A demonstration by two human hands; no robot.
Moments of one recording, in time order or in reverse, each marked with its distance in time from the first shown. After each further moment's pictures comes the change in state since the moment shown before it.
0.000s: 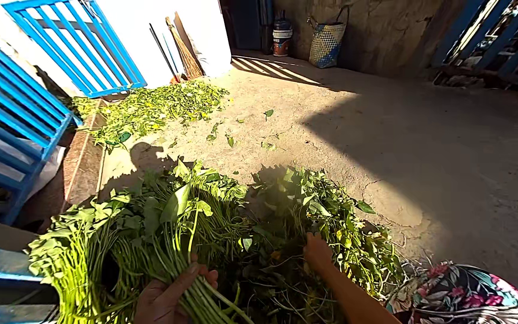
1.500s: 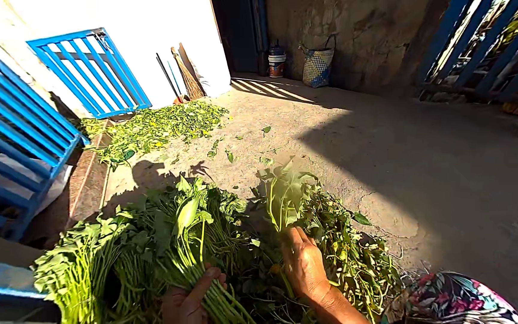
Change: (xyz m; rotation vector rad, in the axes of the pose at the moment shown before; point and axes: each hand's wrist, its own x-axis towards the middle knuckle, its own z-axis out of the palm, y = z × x) left_hand 0.001 -0.030 0.022 0.029 0.103 0.128; right_hand -0.140 -0.067 -0.092 0.395 0.792 -0.708
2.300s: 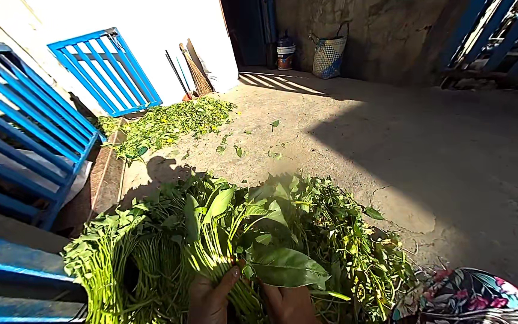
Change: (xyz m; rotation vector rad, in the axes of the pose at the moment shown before) left_hand -0.006 -0.017 -0.006 -0.006 -0.221 0.152; right_hand -0.079 -0.046 0.022 -0.037 0.140 -0.360
